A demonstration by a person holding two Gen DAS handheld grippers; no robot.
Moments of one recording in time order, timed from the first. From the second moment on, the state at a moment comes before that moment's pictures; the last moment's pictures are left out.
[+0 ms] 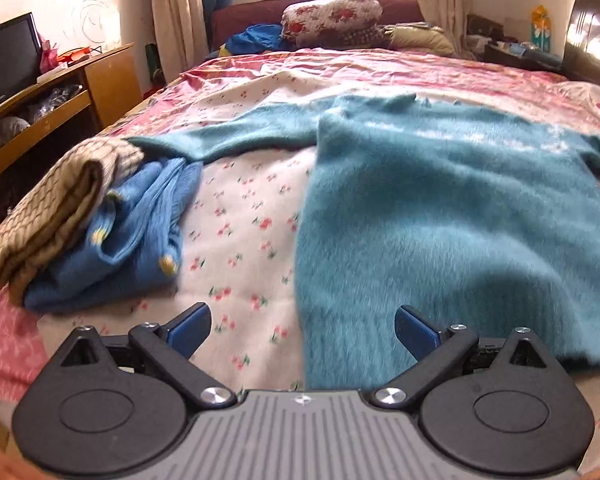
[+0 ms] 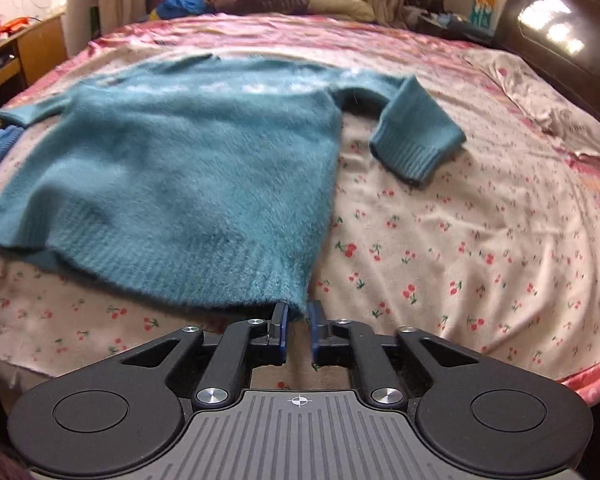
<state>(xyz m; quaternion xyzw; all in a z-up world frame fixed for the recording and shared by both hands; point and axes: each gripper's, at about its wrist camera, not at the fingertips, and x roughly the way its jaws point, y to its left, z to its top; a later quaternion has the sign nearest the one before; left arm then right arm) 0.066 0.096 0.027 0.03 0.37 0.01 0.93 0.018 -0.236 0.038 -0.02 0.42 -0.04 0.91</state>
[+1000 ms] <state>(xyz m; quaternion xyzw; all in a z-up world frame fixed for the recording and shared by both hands) 0.090 0.076 0.039 0.05 0.39 -0.07 0.92 0.101 -0.110 0.023 -0.03 0.39 0.23 0.89</state>
